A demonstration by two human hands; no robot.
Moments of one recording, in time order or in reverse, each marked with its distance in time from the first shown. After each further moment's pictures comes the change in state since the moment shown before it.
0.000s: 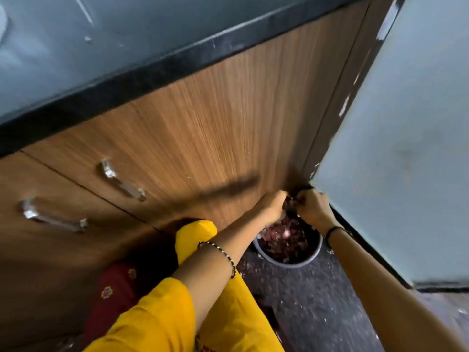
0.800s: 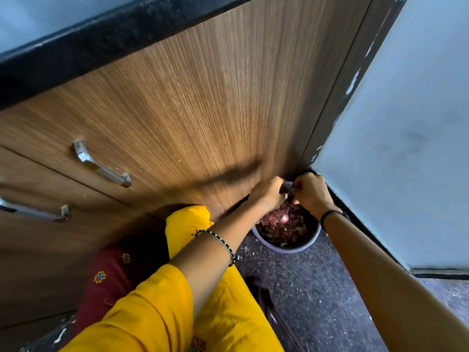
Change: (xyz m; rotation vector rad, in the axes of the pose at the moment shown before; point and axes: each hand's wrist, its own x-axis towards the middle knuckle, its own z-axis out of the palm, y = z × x) left_hand 0.023 -0.014 0.023 -0.012 0.085 -0.097; right_hand 0.023 0.014 0.015 -0.122 0.014 -0.051
